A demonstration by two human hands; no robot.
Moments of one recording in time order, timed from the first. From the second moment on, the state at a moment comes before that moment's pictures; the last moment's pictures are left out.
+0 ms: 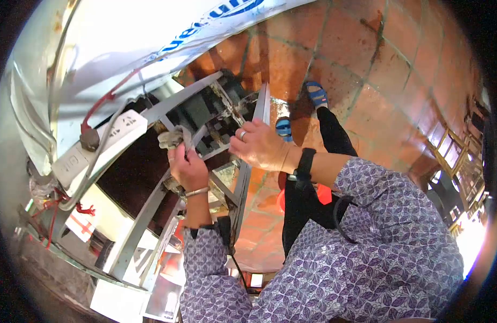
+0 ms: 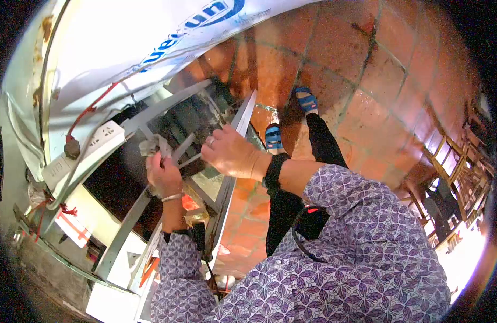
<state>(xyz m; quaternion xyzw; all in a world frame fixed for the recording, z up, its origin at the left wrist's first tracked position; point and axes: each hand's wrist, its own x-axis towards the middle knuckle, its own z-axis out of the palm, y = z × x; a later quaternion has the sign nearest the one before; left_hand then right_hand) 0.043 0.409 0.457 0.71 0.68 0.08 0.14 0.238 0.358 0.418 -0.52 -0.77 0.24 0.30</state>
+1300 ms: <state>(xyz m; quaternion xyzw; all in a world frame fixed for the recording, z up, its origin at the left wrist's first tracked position) 0.022 0.370 0.448 0.64 0.76 0.02 0.13 0.145 0.529 0.248 -0.51 -0.67 0.39 0.38</state>
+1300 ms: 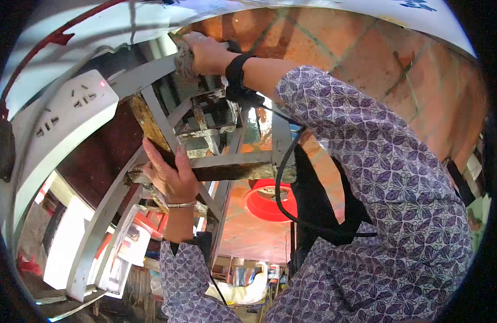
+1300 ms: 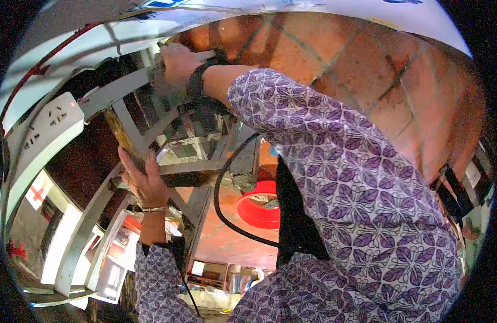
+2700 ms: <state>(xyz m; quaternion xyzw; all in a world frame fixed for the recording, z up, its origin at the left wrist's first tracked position) -0.030 0.343 0.475 0.71 0.66 0.03 0.22 0.163 0.543 0.222 -0.30 -0.73 0.53 0.33</state>
